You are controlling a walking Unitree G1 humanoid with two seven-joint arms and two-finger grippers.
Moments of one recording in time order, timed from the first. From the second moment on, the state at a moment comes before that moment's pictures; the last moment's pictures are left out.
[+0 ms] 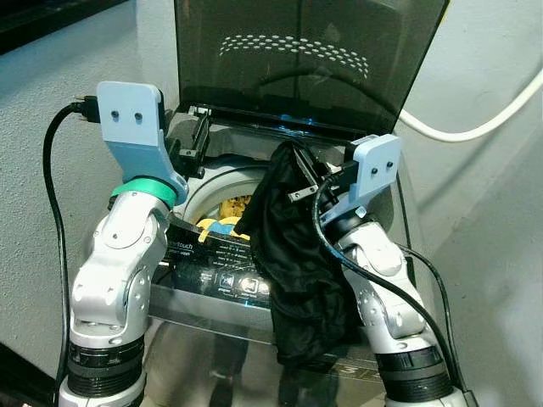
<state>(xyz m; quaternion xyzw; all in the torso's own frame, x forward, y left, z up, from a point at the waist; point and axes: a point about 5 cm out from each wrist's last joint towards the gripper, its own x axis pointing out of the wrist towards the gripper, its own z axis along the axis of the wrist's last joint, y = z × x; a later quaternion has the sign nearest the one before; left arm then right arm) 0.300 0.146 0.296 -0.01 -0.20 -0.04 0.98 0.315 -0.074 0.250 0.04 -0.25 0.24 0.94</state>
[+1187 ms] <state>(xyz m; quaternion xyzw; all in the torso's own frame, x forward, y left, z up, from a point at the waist) 0.304 0.151 0.291 -0.01 -0.17 -0.03 0.98 0.314 -0.070 0.248 0.04 -0.25 0.25 0.94</state>
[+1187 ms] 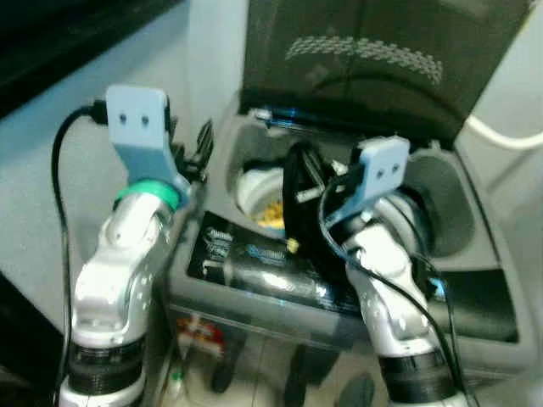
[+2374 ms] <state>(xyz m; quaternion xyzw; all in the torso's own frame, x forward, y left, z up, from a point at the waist) 0.296 0.079 0.275 0.02 -0.09 -0.51 0.86 0.377 -0.117 0.359 -0.02 -0.37 0.00 0.93</state>
